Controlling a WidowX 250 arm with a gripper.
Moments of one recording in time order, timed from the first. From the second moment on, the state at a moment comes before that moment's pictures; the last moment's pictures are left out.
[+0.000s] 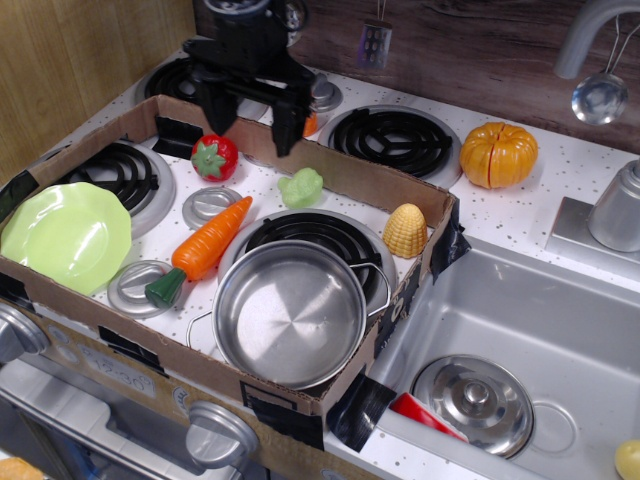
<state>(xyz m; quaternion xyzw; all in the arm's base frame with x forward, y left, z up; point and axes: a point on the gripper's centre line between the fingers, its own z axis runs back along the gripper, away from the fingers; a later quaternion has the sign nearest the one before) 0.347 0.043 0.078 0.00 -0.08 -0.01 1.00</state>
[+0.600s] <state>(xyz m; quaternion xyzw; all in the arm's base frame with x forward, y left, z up) 0.368 0.033 0.048 -0.03 -0.13 -0.03 0.99</state>
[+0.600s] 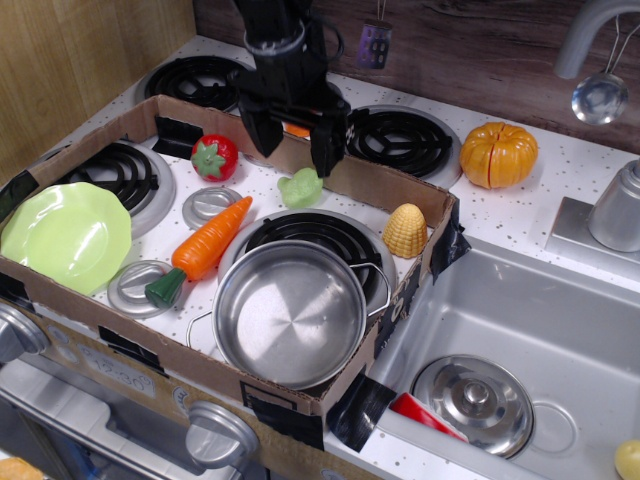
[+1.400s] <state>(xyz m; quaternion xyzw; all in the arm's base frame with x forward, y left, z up) 0.377 0.046 0.006 -0.08 -0.10 -0.04 0.99</state>
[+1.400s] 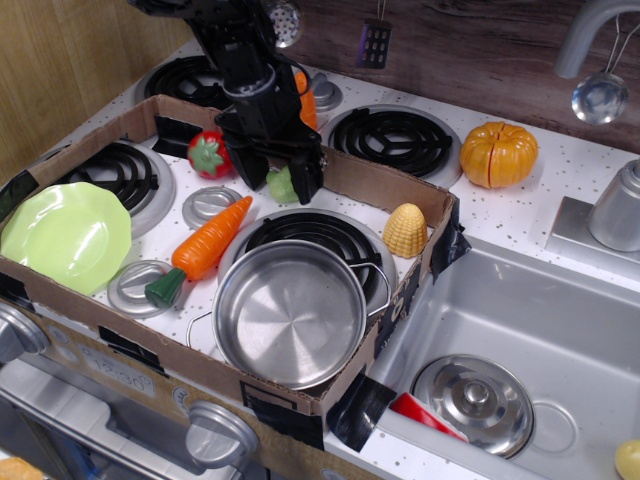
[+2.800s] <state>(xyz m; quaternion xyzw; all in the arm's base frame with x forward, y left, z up) 0.356 0.047 0.090 -0.02 -0.10 0.02 0.99</state>
